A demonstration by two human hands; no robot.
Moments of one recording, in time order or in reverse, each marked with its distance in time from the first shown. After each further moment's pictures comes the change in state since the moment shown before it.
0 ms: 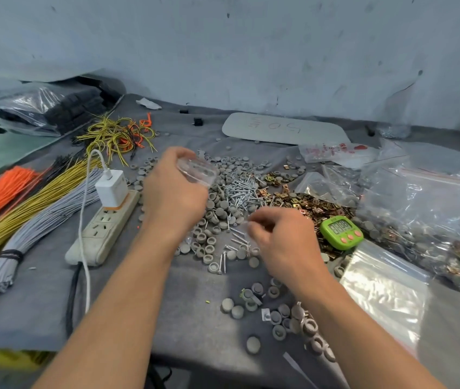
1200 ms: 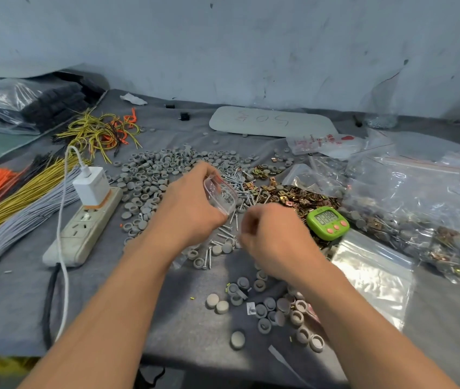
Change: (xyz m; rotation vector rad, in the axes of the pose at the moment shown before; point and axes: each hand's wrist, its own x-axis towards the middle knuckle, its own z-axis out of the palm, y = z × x) left_hand -0.020 0.006 0.021 0.179 -0.398 0.191; right_hand 0.002 -0.004 -0.017 -0.346 -0.200 0.041
